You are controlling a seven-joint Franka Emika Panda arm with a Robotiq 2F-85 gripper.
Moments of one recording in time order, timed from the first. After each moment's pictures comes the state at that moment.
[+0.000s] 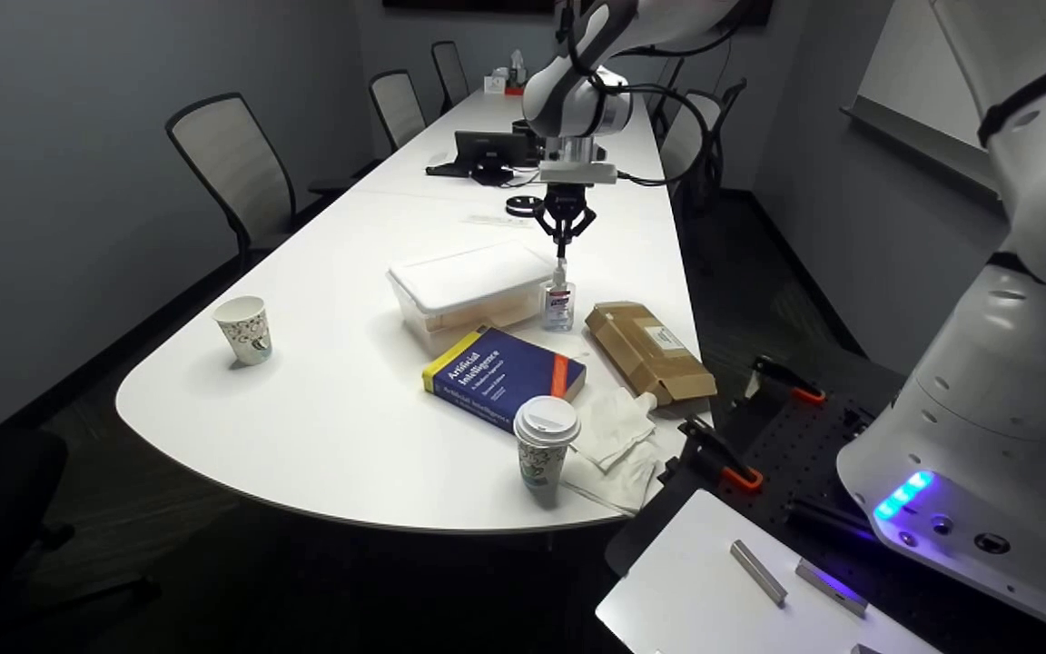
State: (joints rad) arm -0.14 0.76 -0.14 -1.60 0.22 2.21 0.36
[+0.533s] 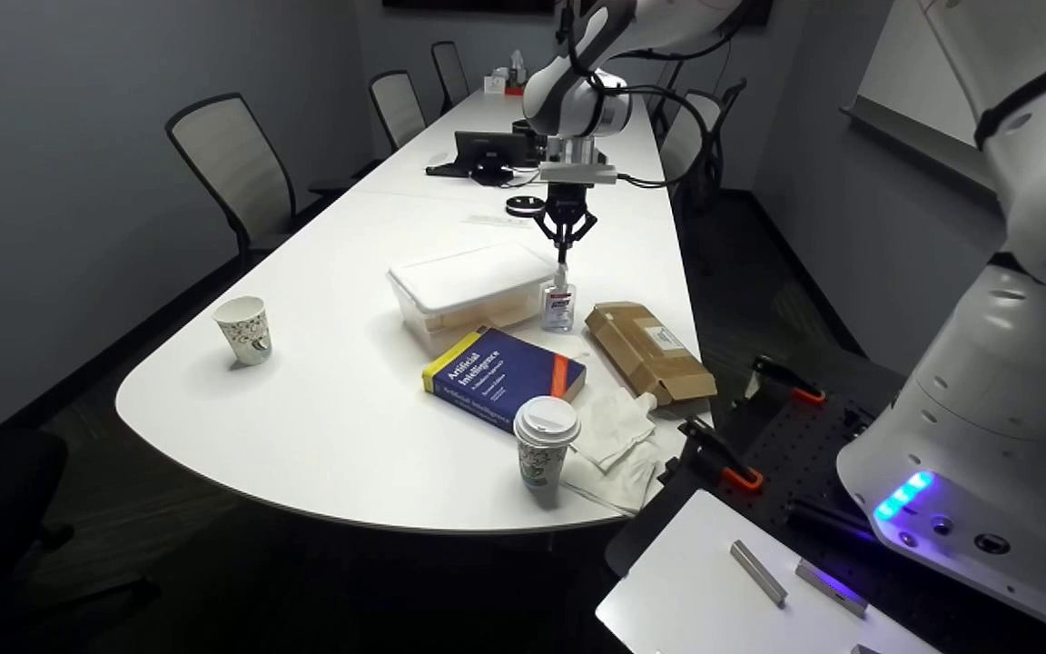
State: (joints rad) arm -0.16 0.79 -0.12 -1.55 0.25 2.12 0.36
